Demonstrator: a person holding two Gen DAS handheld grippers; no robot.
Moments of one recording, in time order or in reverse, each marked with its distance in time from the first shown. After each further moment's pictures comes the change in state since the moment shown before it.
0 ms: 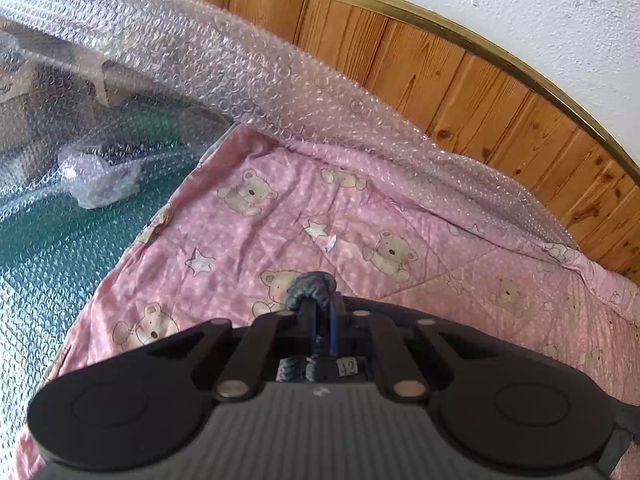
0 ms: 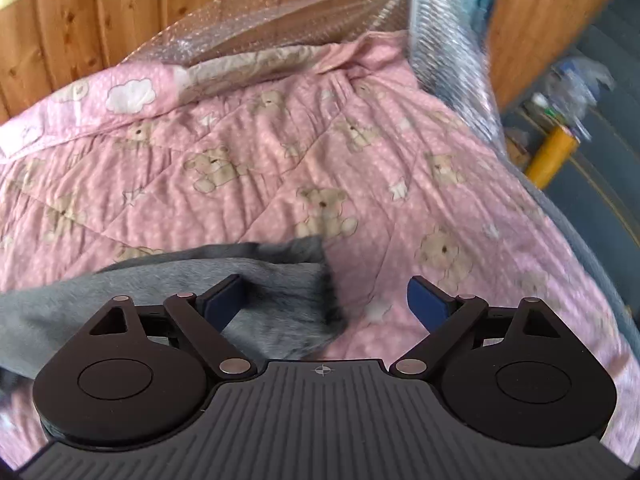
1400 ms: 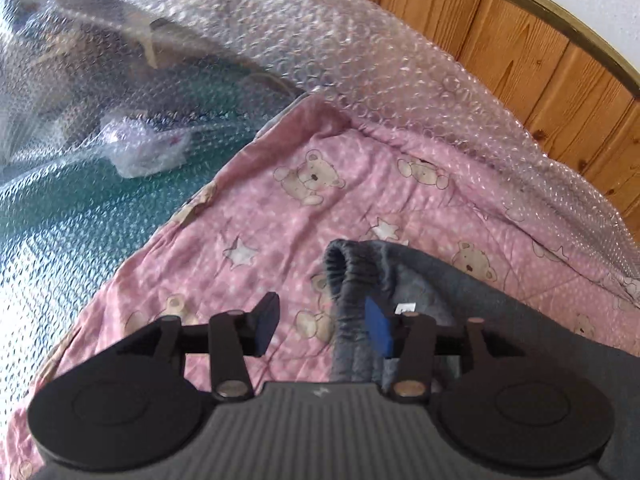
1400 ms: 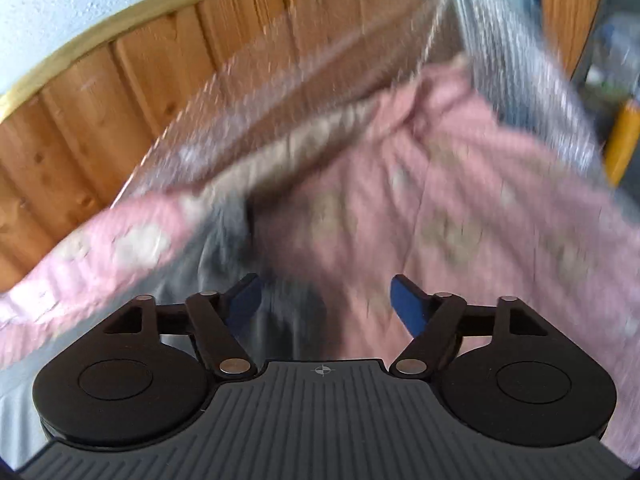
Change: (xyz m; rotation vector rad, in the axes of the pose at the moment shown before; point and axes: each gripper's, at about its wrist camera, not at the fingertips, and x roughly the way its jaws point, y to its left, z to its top) left arm 0.039 0.010 0.003 -0.136 0.057 0.207; right arm 0.104 -0.005 0.091 0.257 -0.049 0.245
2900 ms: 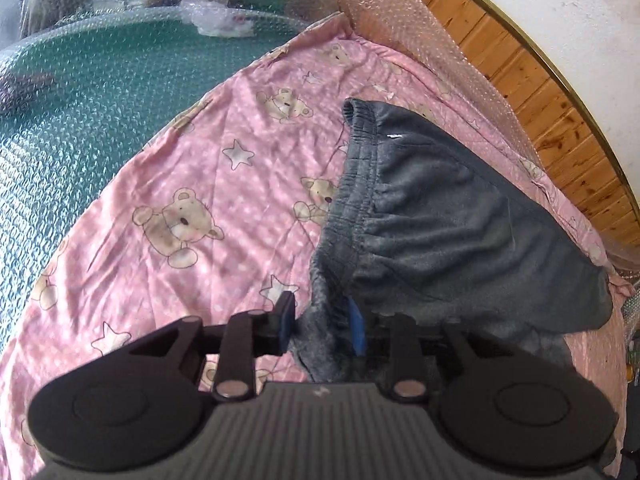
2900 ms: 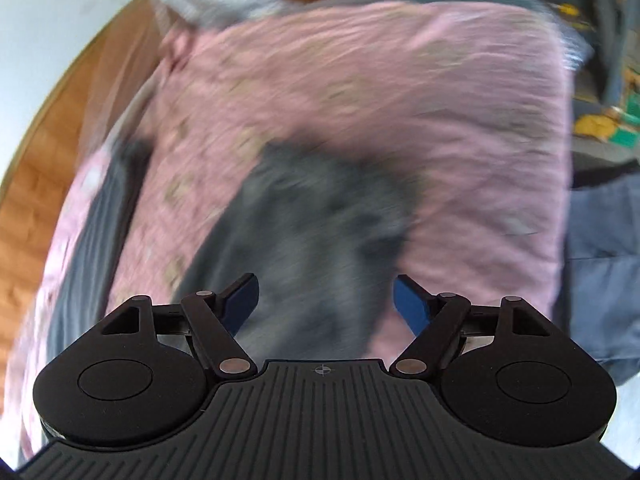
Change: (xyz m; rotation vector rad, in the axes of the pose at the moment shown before) left arm -0.121 0.170 -0.169 0.039 0.119 -0.328; right arm -0.324 -0.144 -0.306 0.664 0.030 -0.175
